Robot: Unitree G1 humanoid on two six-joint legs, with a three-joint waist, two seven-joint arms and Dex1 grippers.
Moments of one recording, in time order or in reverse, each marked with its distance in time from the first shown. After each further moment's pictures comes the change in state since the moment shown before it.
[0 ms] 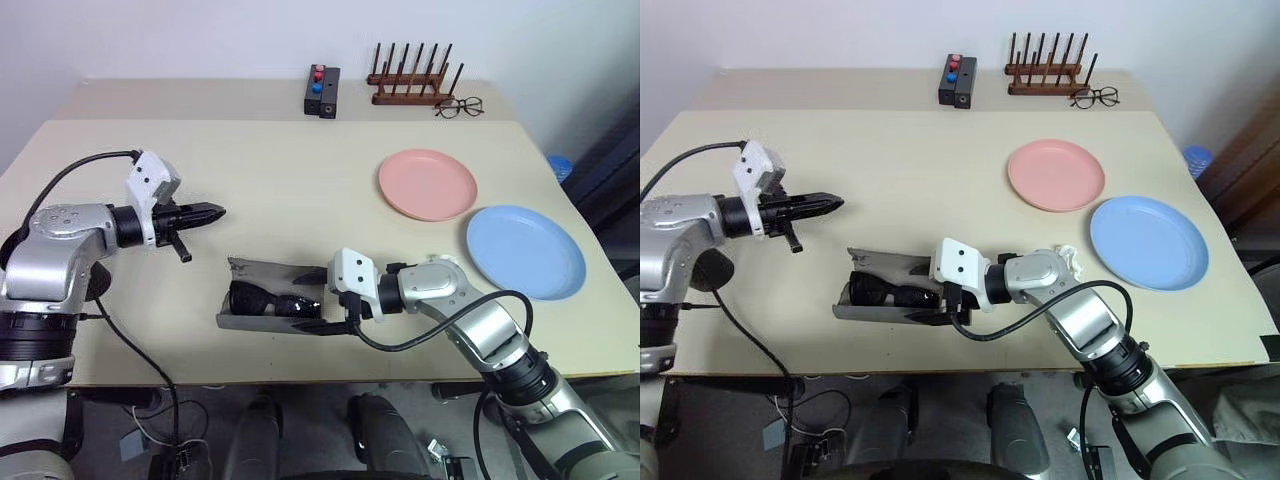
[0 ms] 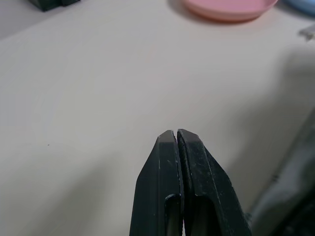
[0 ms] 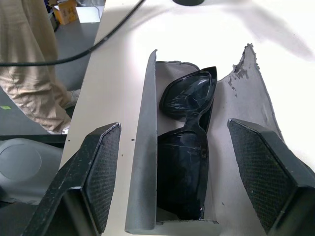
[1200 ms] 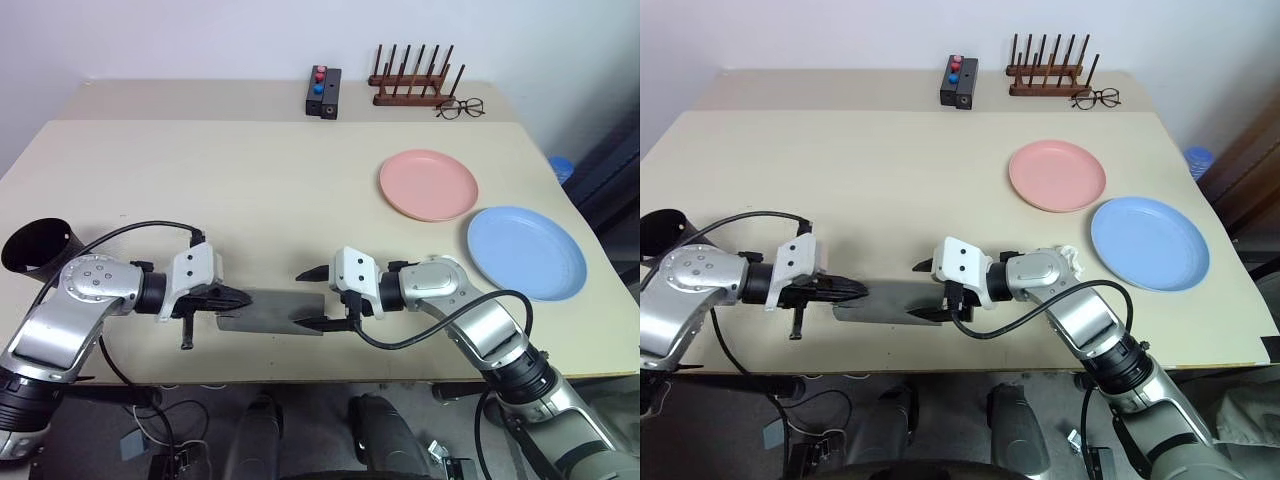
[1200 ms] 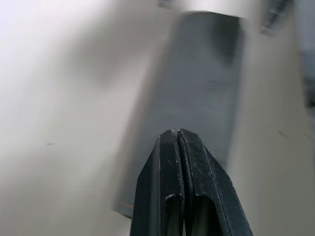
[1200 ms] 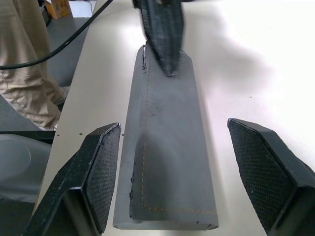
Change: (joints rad) left arm 0.314 0.101 -0.037 -0.326 -0.026 -0.086 -0.127; right arm -0.001 -0.006 -0.006 0.020 -0.027 -0.022 -0.012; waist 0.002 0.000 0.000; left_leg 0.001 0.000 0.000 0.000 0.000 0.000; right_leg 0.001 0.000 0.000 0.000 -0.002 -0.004
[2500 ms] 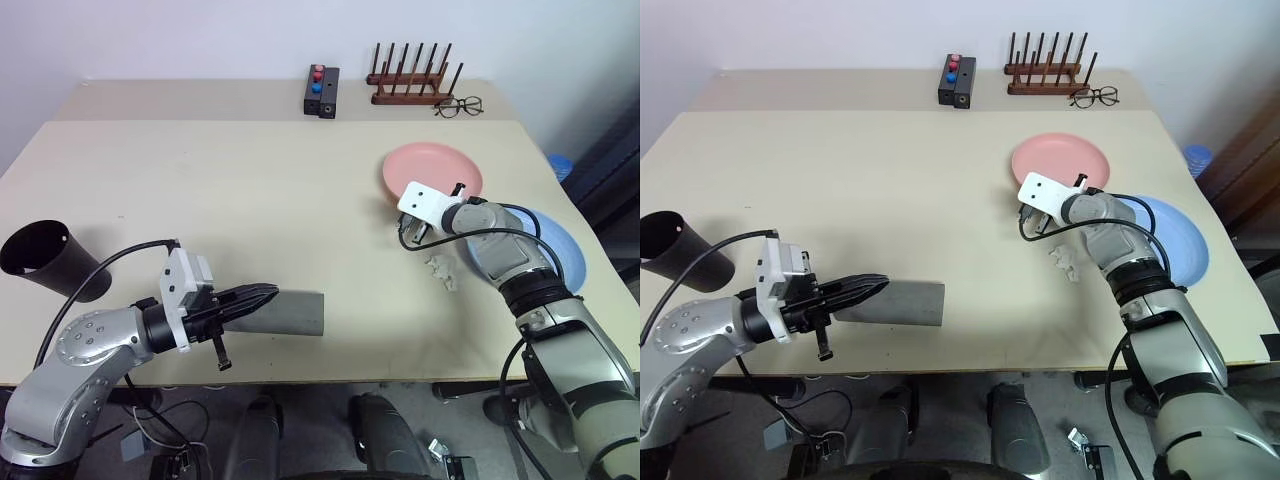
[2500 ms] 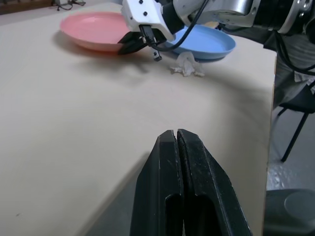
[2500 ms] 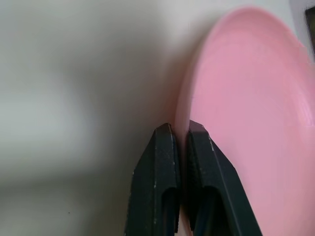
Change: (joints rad) left arm 0.299 -0.209 0.183 -0.406 -0.295 0.090 0.295; right arm -0.336 -0.122 -0.091 0.858 -0.538 -0.370 -0.368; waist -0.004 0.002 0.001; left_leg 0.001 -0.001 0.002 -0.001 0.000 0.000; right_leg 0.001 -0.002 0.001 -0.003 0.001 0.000
